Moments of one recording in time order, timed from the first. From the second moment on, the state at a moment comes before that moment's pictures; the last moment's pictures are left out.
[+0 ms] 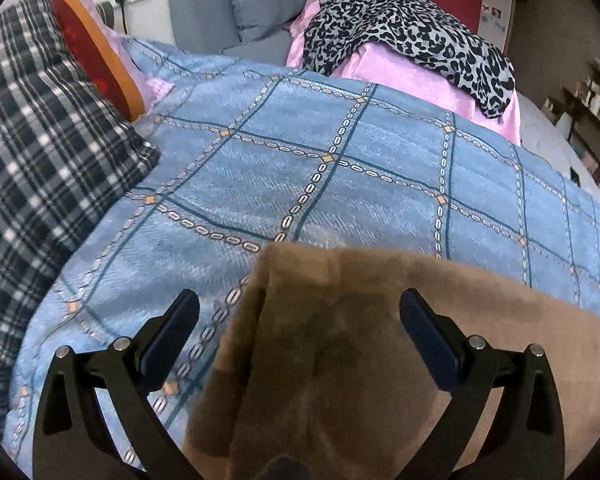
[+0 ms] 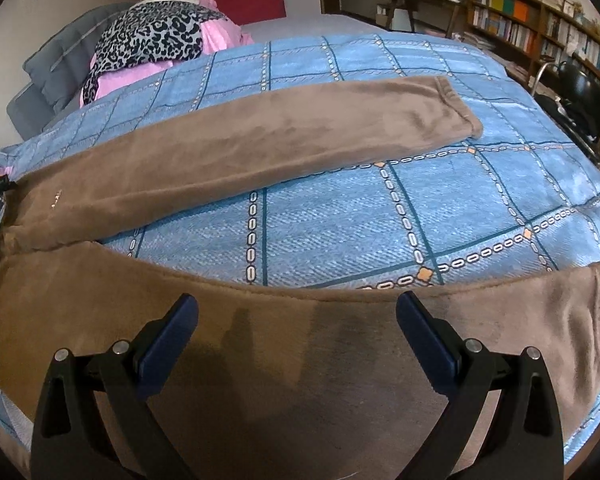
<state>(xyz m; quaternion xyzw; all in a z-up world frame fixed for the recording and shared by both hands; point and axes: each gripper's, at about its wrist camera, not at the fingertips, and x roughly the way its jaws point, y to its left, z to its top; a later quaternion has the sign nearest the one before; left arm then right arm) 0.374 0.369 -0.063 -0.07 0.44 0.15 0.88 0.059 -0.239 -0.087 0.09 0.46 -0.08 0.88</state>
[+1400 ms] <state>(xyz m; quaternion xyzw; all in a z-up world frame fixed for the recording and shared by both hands) 0.234 0.356 0.020 -0.12 0.36 0.04 0.93 0.286 -0.488 -0.062 0.31 0.44 -0.19 0.82</state>
